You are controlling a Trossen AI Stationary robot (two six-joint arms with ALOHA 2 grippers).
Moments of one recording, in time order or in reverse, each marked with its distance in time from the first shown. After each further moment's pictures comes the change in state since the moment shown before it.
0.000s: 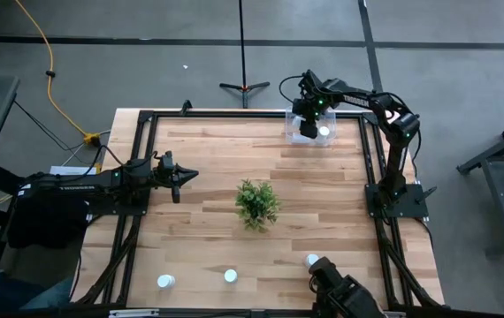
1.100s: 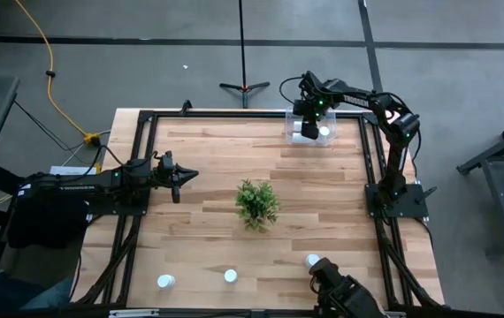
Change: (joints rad) left arm 0.000 0.000 0.000 0.000 0.000 0.000; right arm 0.000 0.000 0.000 -0.034 0.024 0.013
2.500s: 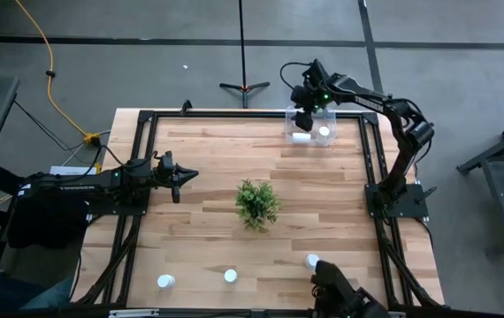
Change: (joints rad) left arm 0.000 0.000 0.000 0.000 0.000 0.000; right arm 0.036 -0.163 0.002 0.134 -0.093 0.154
